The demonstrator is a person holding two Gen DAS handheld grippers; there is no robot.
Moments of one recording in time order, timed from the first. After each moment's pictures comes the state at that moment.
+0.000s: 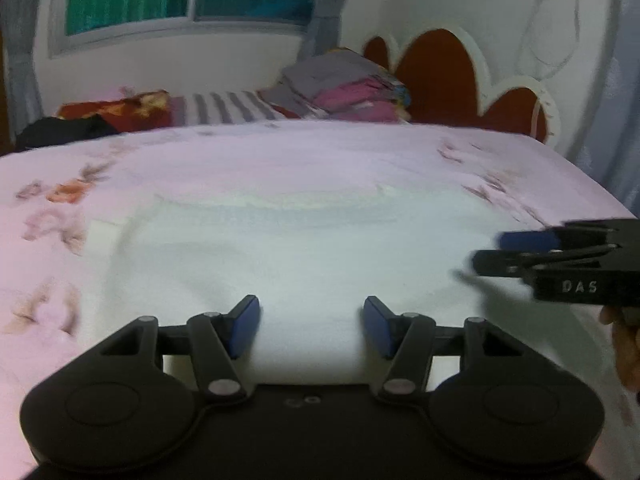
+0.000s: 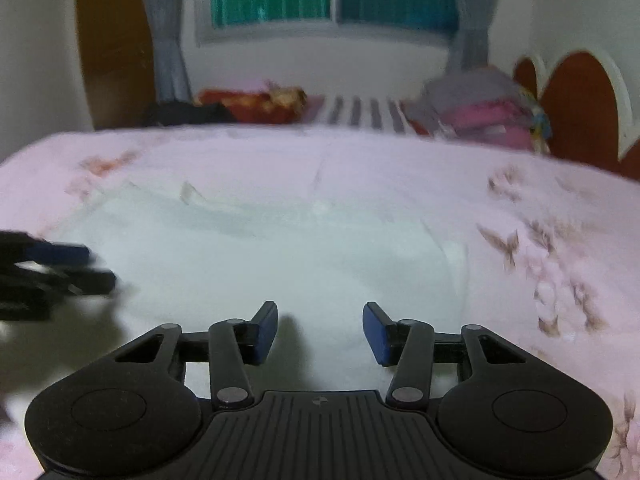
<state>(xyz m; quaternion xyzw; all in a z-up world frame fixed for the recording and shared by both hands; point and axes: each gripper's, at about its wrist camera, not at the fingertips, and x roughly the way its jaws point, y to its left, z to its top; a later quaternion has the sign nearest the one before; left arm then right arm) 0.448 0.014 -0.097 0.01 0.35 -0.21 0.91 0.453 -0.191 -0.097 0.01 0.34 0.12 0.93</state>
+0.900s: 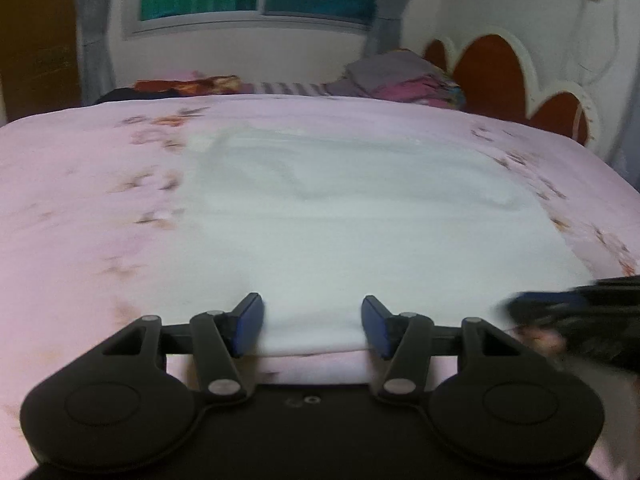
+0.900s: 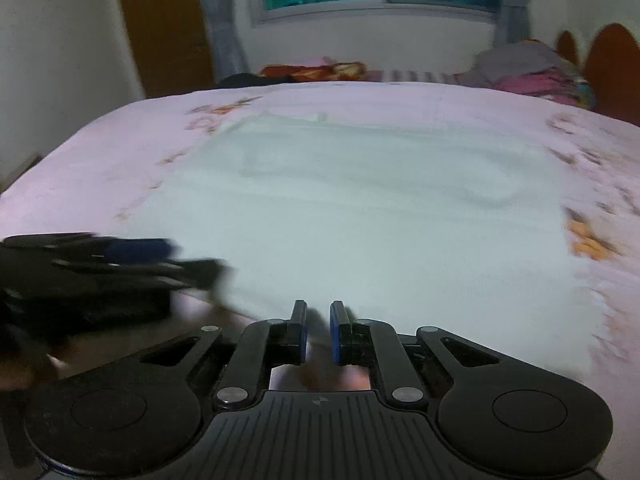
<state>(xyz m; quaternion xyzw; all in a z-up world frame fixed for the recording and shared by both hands) 0.339 0.048 -0.104 -0.01 0.35 -0.09 0.93 0.344 -0.136 -0.119 0.03 0.38 0.16 0.91</state>
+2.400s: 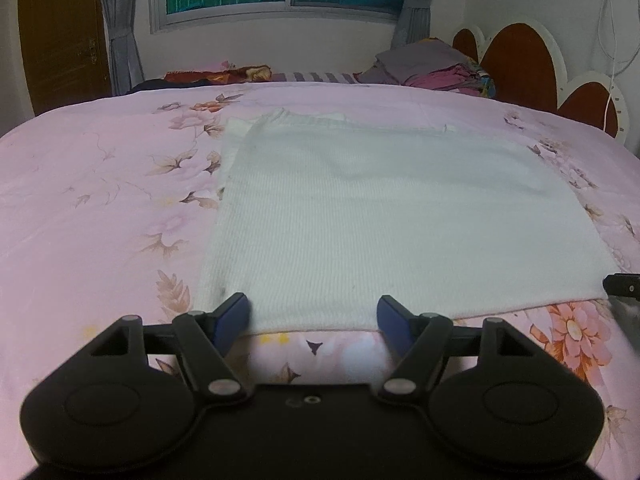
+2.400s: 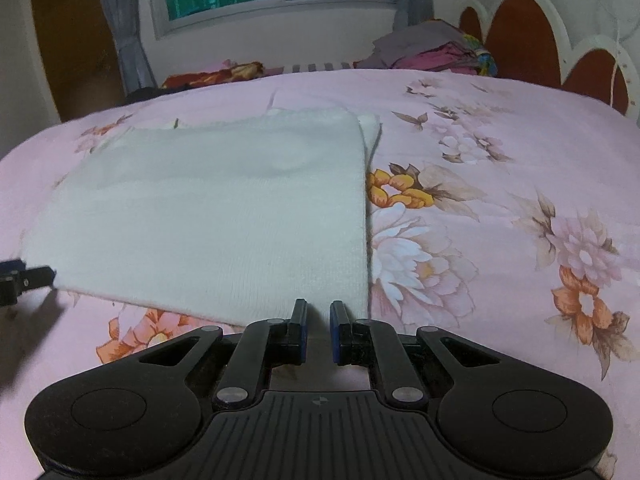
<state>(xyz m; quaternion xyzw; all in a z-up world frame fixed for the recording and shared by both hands) 0.334 0.050 -0.107 0.01 0.37 -0.04 0.93 0.330 -0.229 -0.121 0.05 0.39 0.05 0.92</state>
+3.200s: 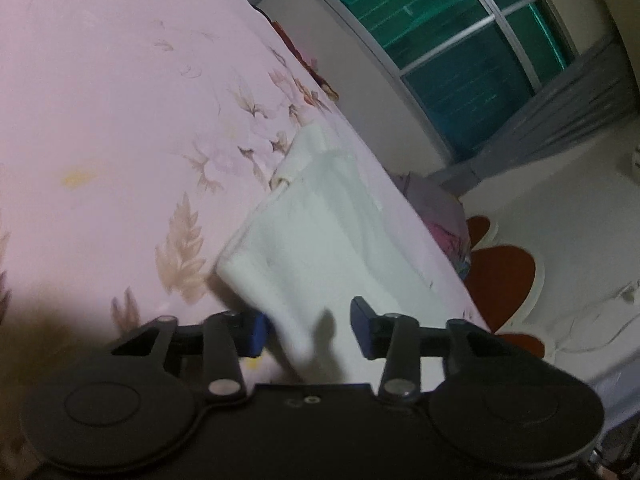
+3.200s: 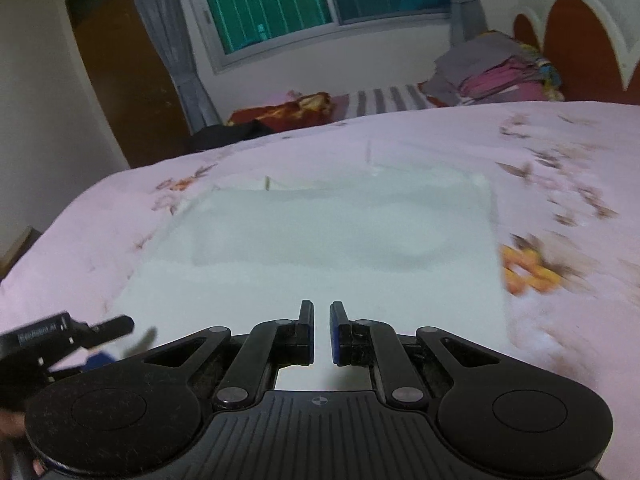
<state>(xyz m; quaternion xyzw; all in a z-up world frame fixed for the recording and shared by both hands) 0.339 0.128 -0.144 -0.43 0.29 -0.03 0.85 0.386 -0.178 -0.081 0.13 0.35 0.15 0.91</state>
